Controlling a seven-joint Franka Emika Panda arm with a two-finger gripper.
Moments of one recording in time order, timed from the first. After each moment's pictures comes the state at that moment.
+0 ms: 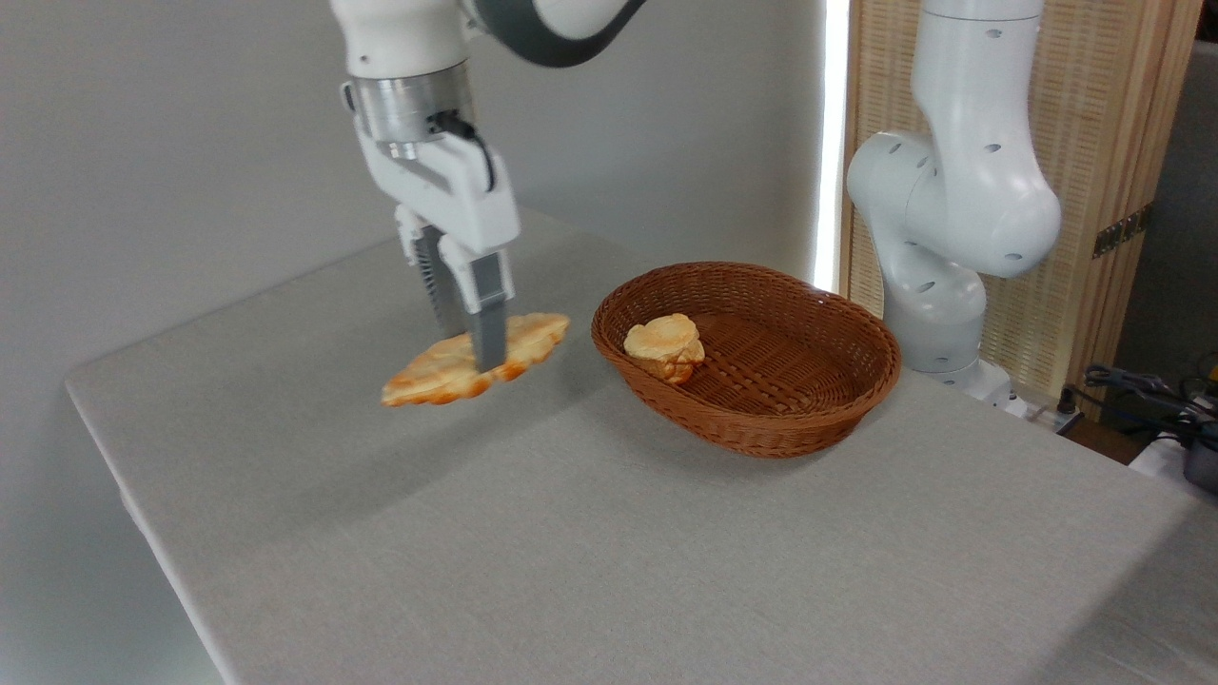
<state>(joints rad) -0.23 -0.12 -0.01 -1.92 0.00 1.82 0.61</state>
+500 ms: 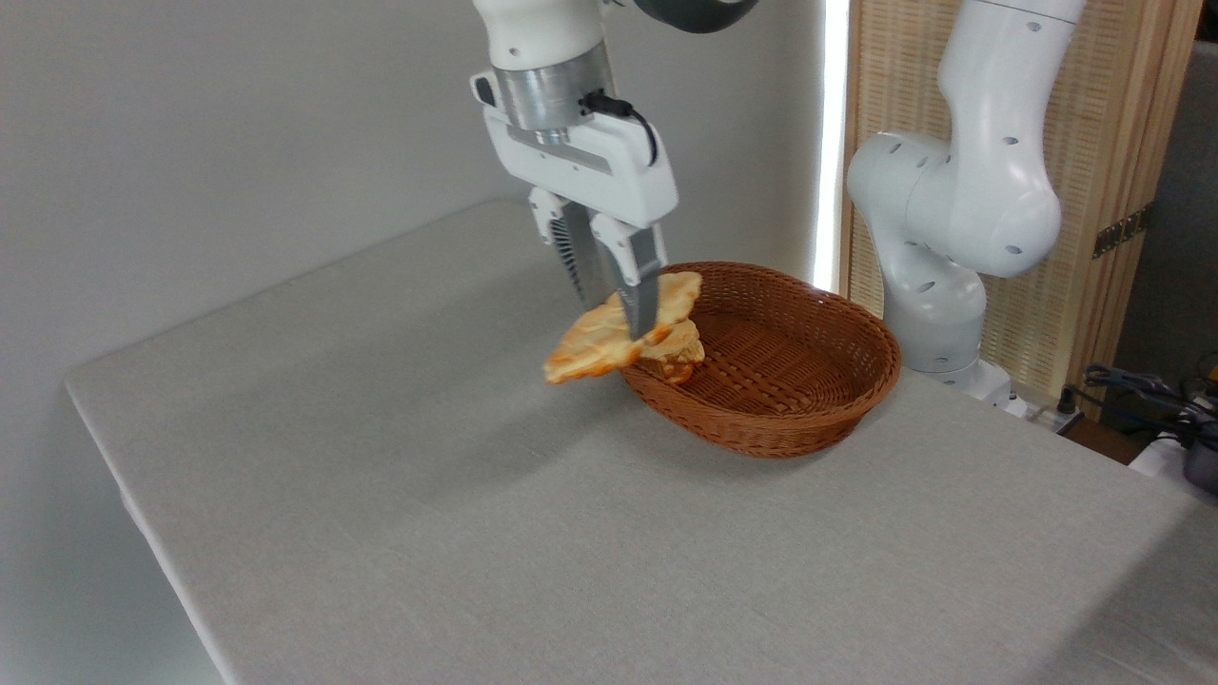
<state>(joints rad) -0.23 -0.38 0.05 -2.16 0.00 1.66 0.61</state>
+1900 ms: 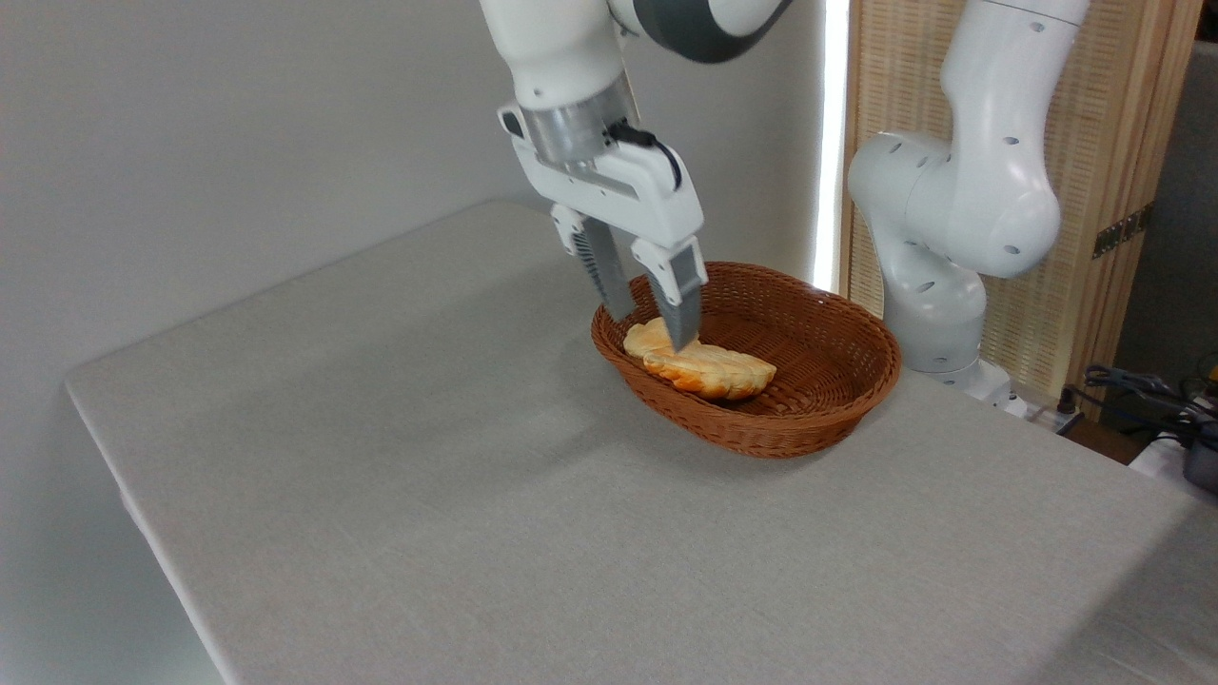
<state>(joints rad) -0.24 -0.39 0.05 -2.22 0.00 1.65 0.61</state>
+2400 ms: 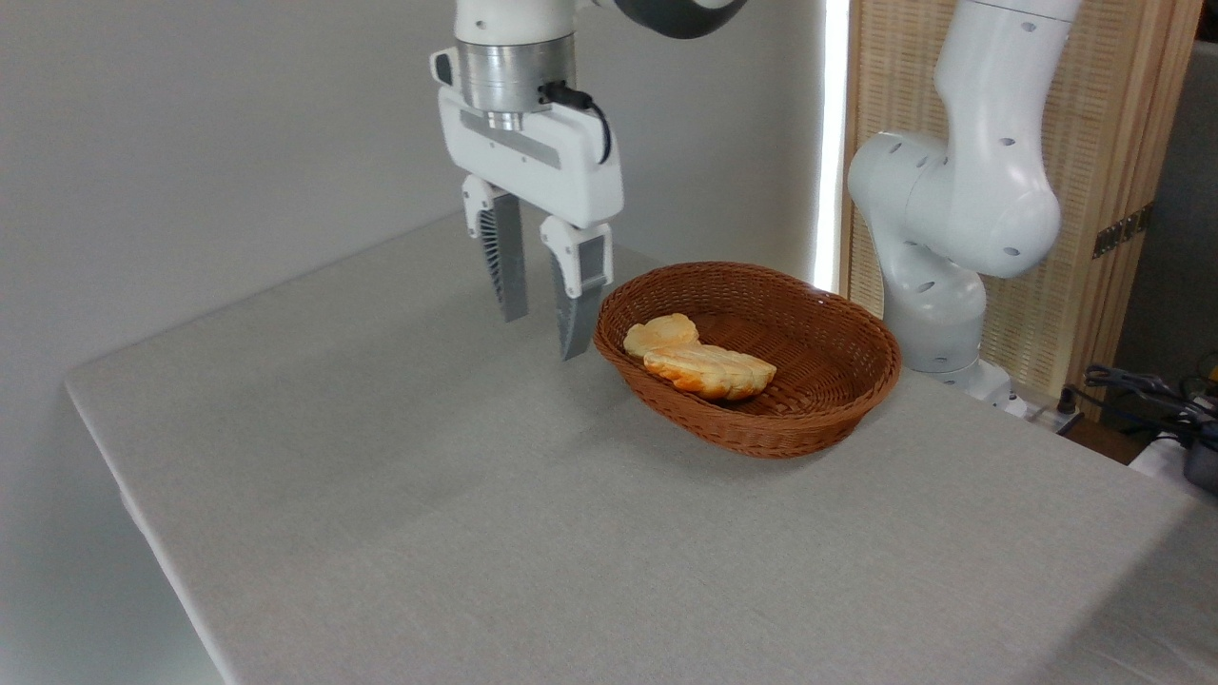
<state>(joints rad) -0.24 -0.31 0.06 -2.09 -0.01 1.88 0.61</state>
